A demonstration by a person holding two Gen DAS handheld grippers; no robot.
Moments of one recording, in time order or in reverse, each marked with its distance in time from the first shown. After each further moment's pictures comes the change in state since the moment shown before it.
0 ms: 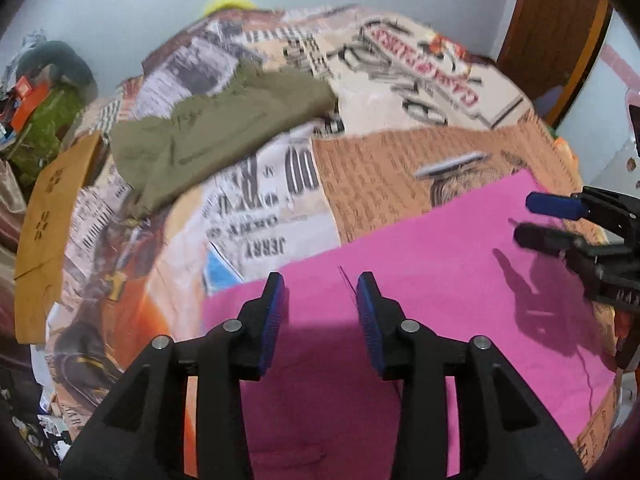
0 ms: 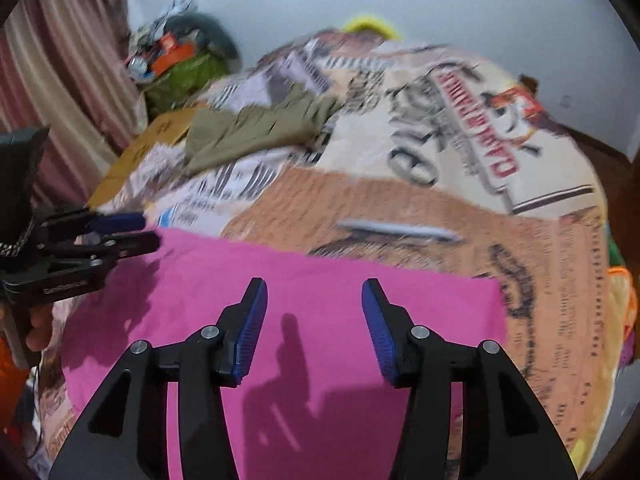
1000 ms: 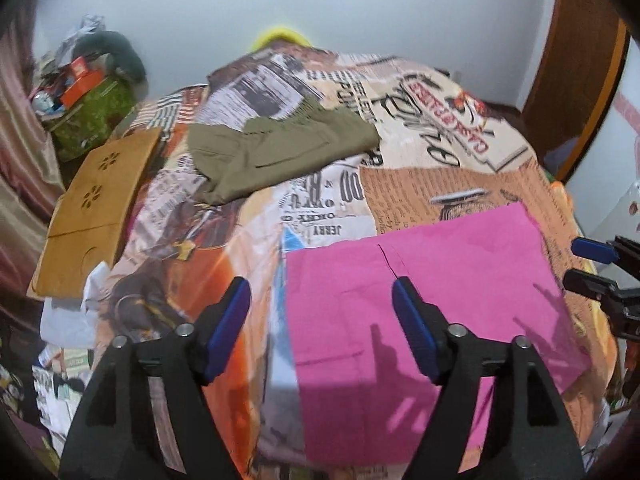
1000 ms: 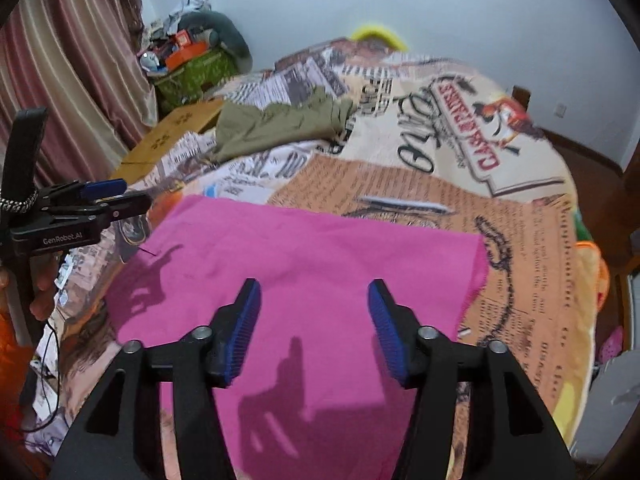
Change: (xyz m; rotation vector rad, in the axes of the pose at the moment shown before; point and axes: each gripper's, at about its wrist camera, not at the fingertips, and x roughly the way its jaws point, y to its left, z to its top) left arm -0.108 0.033 -0.052 -0.154 -0.181 0.076; right arm -0.077 0.039 -0.033 -0.029 -0.058 -0.040
